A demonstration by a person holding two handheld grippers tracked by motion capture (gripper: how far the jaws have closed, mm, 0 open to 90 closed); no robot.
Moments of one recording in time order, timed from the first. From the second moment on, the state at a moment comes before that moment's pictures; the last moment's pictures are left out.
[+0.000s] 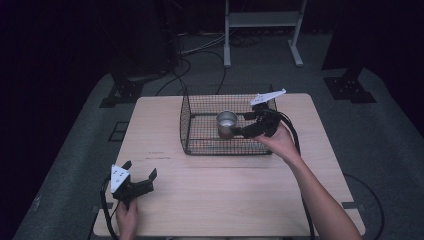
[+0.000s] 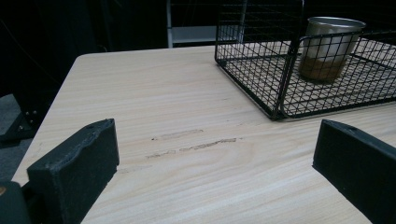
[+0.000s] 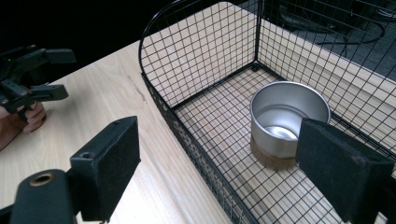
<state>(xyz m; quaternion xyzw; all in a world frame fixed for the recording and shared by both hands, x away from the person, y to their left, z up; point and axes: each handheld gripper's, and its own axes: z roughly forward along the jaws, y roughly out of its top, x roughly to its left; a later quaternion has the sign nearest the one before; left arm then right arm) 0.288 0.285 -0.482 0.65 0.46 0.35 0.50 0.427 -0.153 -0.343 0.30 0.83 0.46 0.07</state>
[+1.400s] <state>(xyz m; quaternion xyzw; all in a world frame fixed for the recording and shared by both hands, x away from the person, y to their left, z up) 0.287 0.283 -0.482 0.65 0.46 0.36 0.49 0.381 -0.198 -0.380 0.32 0.83 0.46 0.06</state>
